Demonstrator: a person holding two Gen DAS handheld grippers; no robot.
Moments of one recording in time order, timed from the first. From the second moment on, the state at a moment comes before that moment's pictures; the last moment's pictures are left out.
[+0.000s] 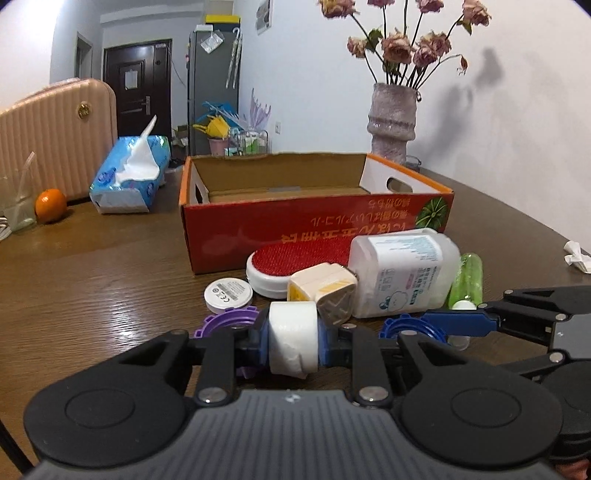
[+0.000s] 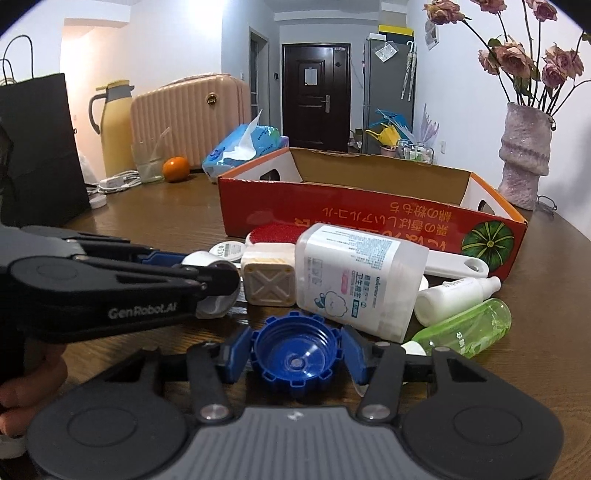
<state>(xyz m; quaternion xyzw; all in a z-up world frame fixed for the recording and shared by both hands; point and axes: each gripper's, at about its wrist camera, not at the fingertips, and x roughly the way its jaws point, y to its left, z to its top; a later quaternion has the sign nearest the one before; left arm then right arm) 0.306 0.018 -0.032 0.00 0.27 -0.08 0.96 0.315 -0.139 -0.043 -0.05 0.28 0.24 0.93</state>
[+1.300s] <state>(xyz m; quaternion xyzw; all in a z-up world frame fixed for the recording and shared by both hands) 0.240 -0.019 -0.040 0.04 0.23 -0.06 0.97 0.230 -0.197 -0.052 -0.01 0.26 0.18 0.95</state>
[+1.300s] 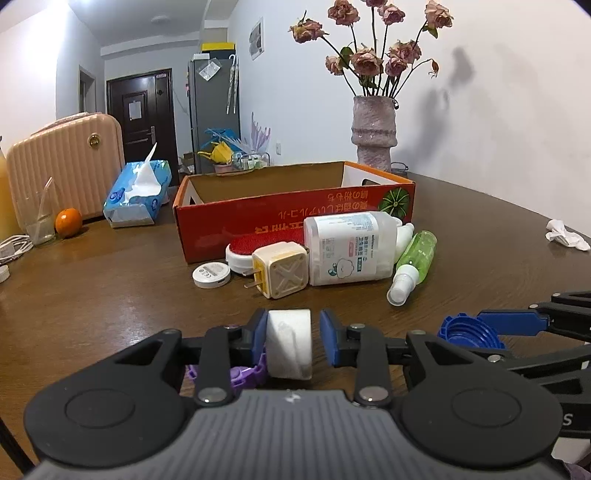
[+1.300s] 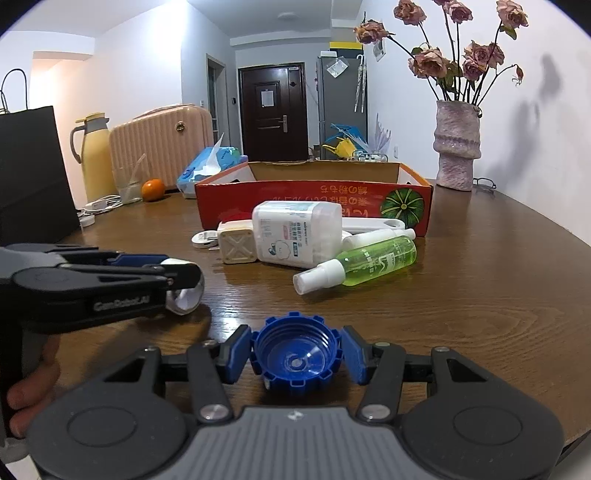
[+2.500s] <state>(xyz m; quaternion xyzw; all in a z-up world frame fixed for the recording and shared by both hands) 0.541 0.036 0.055 -0.01 0.30 -0.02 0.95 0.562 -0.208 0.044 -0.06 0.32 0.19 0.93</state>
